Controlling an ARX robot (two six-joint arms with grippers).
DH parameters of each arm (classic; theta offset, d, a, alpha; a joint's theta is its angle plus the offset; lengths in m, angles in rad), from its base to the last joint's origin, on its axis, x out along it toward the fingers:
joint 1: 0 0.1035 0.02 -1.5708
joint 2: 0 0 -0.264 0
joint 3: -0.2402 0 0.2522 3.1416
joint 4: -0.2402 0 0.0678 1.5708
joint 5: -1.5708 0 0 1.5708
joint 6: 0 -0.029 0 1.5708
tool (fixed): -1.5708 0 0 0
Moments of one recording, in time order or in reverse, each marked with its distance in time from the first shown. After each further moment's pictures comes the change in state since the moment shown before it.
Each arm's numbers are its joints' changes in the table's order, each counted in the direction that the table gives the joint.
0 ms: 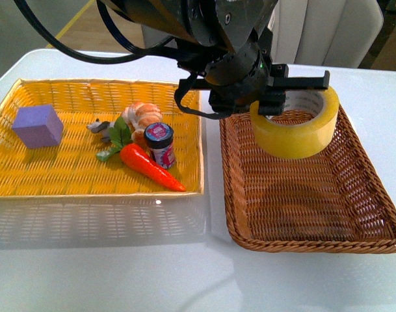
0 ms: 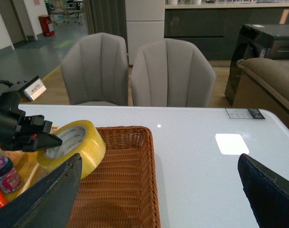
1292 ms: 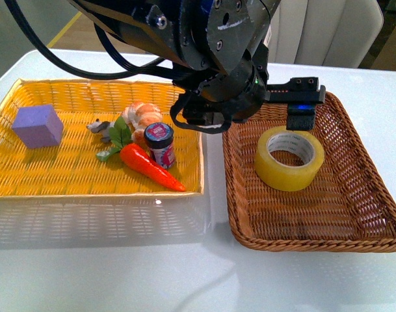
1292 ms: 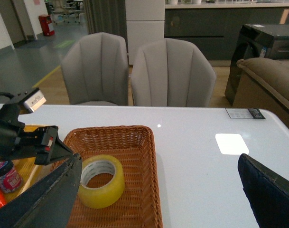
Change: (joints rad) left arm 0.004 0.002 0.052 0.045 0.027 0.010; right arm 0.000 0.000 0.000 0.000 0.000 0.000
